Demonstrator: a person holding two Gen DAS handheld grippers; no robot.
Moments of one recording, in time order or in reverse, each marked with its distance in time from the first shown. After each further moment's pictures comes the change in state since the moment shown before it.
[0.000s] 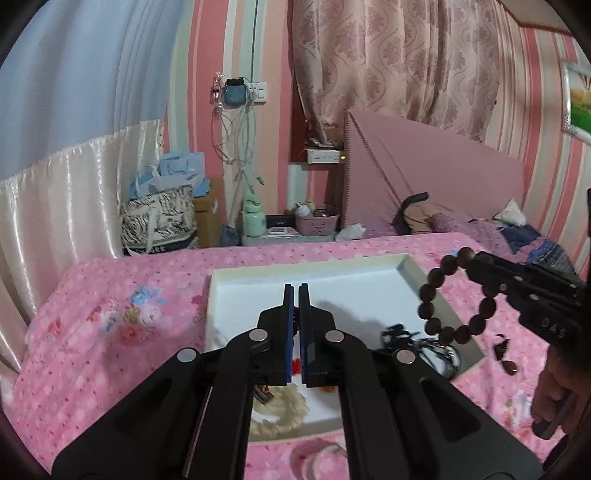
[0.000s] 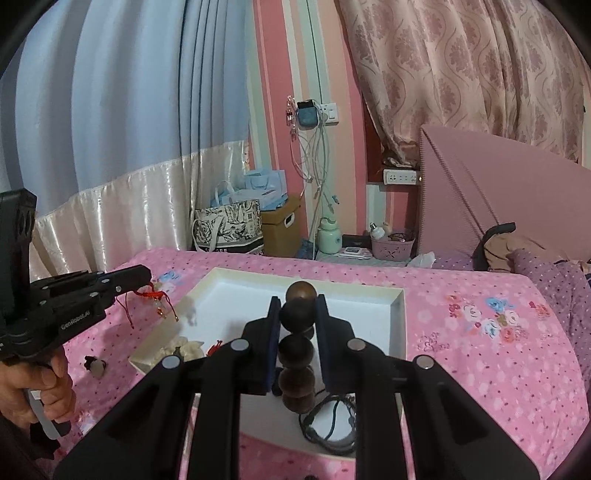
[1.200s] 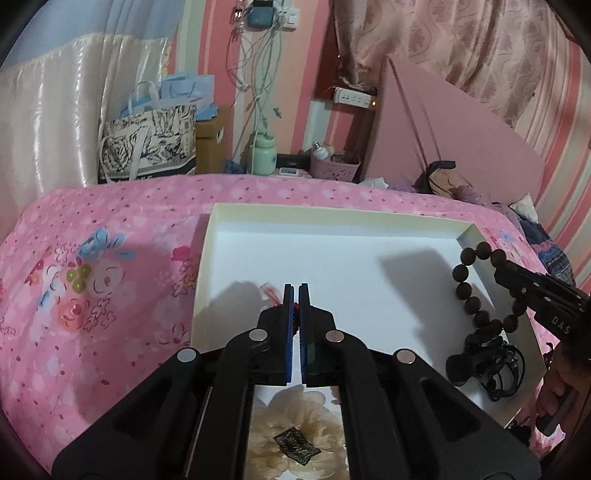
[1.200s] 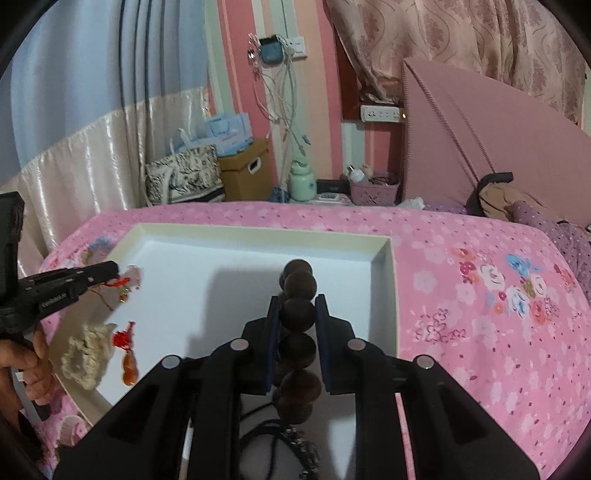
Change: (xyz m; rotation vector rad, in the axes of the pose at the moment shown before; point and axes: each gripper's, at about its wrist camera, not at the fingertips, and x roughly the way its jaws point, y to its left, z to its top) left arm 0.128 0.048 -0.029 -0.138 0.228 -0.039; right arm 0.106 -0.054 -0.029 0.051 0.217 -0.092
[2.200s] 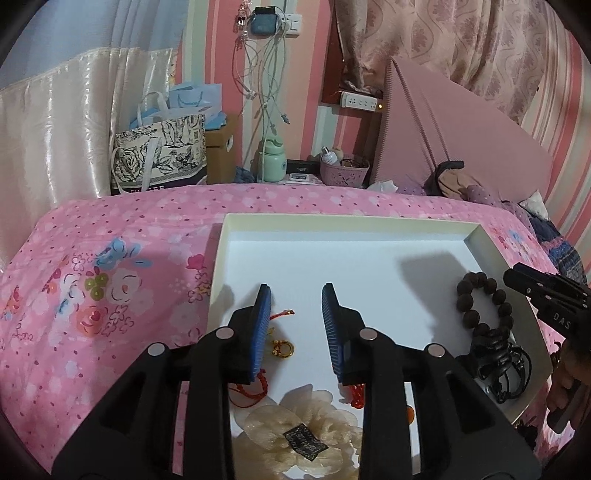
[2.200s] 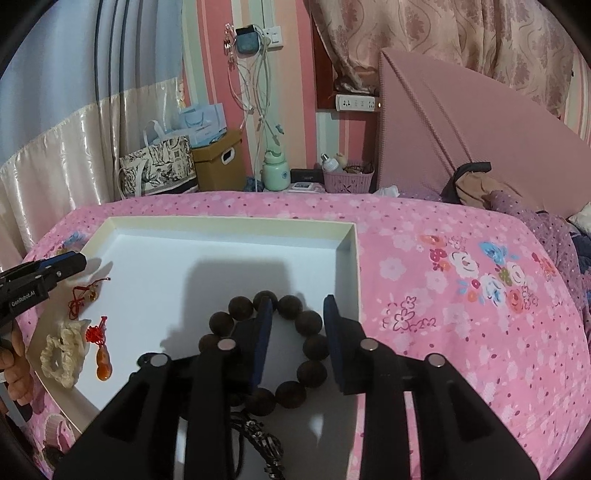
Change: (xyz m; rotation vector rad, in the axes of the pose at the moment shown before) left arm -0.010 -0.001 0.004 0.025 -0.023 0.057; right arm -0.003 -0.010 -0.001 0.013 0.023 -0.072
